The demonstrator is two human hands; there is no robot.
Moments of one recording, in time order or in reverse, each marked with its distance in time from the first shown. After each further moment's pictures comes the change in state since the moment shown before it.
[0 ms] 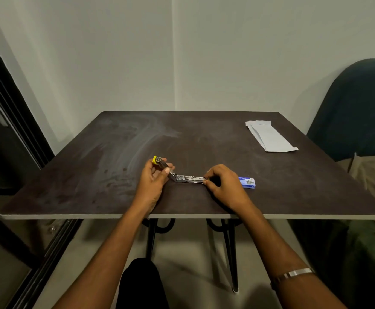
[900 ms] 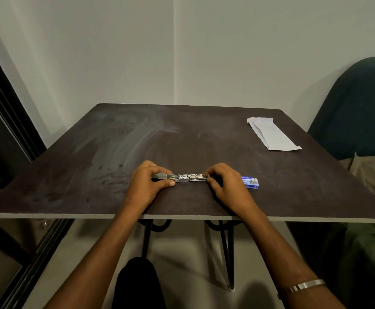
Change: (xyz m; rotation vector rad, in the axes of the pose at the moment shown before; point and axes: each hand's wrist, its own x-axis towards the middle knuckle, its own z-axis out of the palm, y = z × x) left_hand 0.001 0.013 -0.016 0.792 -0.058 0.100; right_hand 0.000 0.001 0.000 -0.052 0.012 -0.095
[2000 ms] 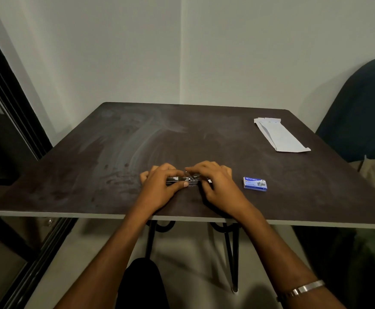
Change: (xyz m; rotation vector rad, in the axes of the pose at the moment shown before) left_hand -0.001 -0.002 0.014 0.276 -0.034 0.118; right_hand 0.006 -0.039 0.009 -0.008 -0.162 -0.135
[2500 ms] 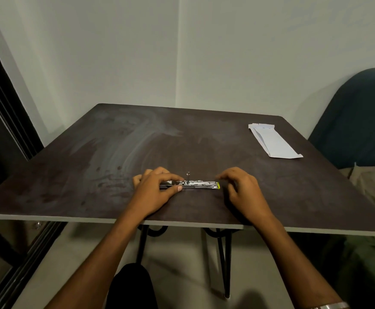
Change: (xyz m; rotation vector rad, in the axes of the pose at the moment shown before) left_hand 0.000 0.000 0.002 0.030 0.007 0.019; right_hand -0.024 0.042 -0.035 -0.063 0.171 0.184
